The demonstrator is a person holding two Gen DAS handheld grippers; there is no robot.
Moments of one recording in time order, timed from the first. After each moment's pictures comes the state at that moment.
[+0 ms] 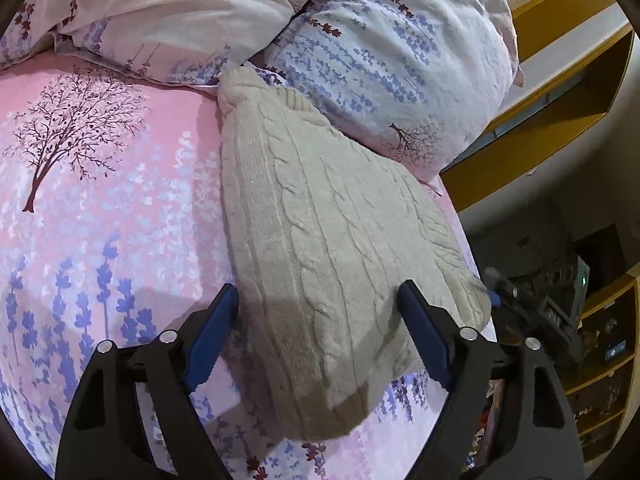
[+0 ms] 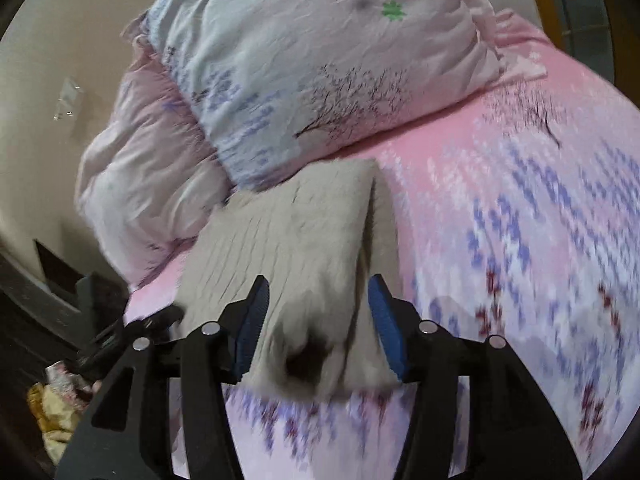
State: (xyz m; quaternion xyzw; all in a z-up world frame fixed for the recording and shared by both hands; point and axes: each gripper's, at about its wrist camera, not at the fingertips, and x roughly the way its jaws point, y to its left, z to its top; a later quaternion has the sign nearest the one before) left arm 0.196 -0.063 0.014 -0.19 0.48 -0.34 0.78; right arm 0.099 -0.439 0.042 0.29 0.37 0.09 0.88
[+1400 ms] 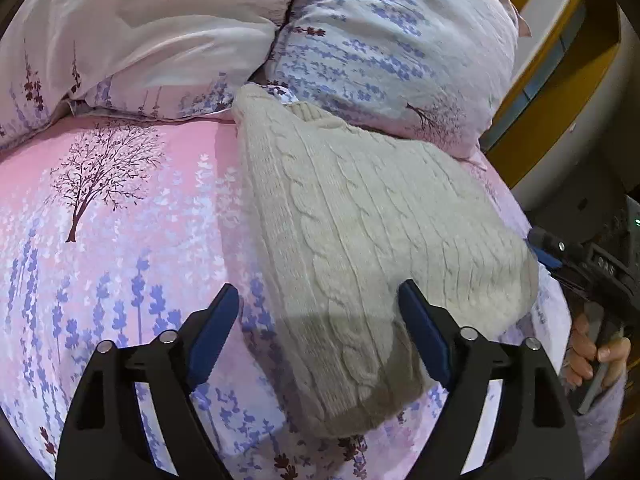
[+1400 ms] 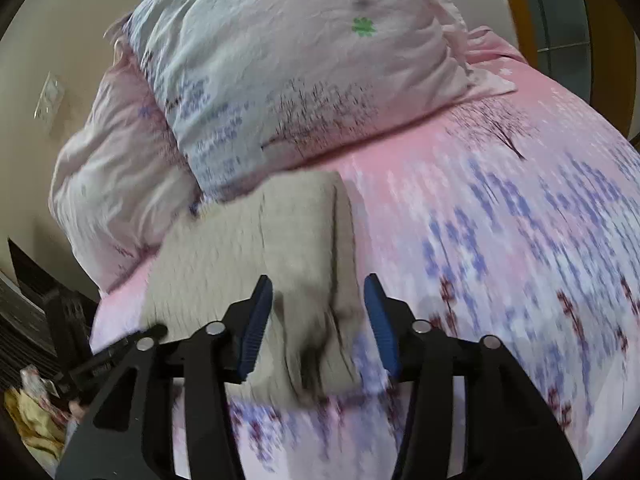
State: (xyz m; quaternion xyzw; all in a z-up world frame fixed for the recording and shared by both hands) left arm 0.185 -0.079 0.021 -0.07 0.46 -0.28 0.84; right arm 0.110 -0.450 0.047 0.27 0.37 0.04 0.89
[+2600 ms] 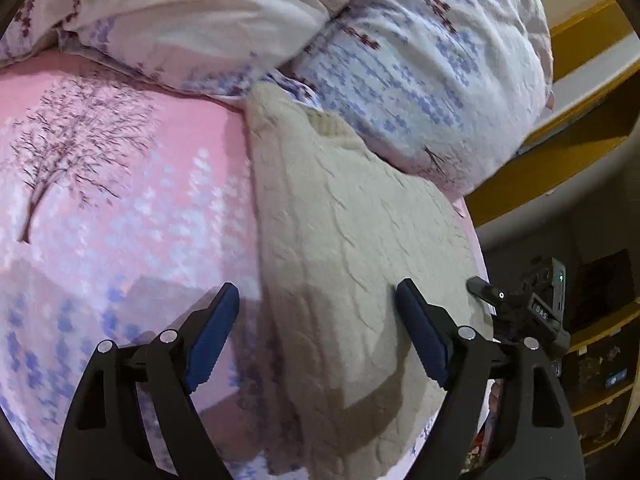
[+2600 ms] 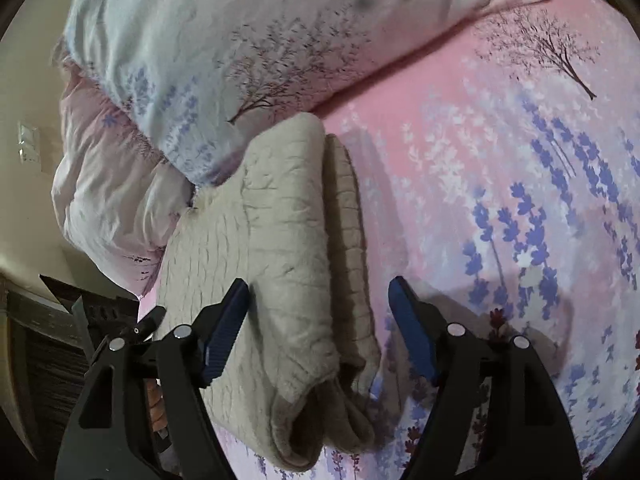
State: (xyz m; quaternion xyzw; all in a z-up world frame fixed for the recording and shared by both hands) left arm 0.236 -0.079 0.001 -0.21 0.49 -0.30 0.79; right arm 0.164 -0.455 0.009 0.36 0.45 0.10 0.81
